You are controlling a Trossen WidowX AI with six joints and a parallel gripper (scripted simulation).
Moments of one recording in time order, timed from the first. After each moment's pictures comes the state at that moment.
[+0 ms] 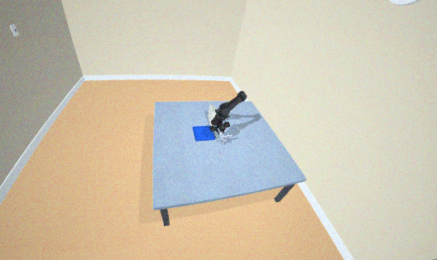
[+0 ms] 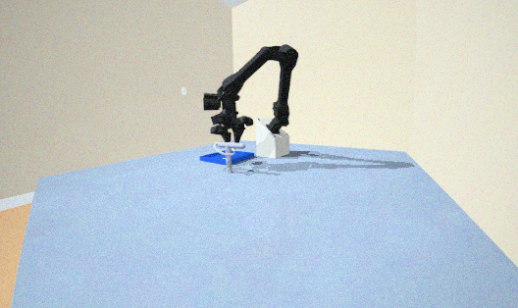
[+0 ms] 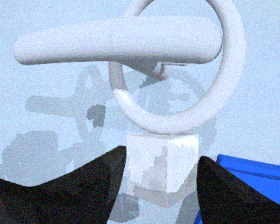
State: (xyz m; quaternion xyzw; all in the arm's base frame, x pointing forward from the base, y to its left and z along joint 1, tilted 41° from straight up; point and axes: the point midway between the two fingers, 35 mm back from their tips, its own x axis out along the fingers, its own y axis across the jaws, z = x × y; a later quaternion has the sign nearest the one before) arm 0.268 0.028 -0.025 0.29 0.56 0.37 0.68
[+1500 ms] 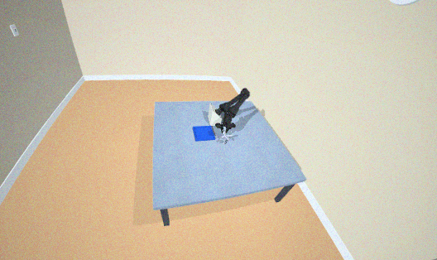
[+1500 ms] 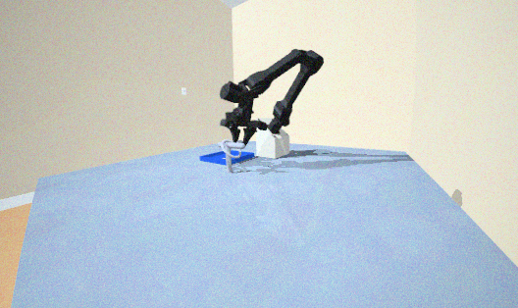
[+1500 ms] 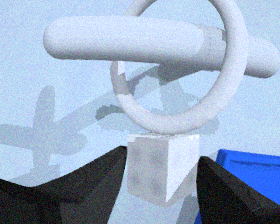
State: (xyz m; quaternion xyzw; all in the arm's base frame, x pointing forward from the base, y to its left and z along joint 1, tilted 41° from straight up) arm 0.257 0.056 0.006 0.18 0.58 0.28 0.74
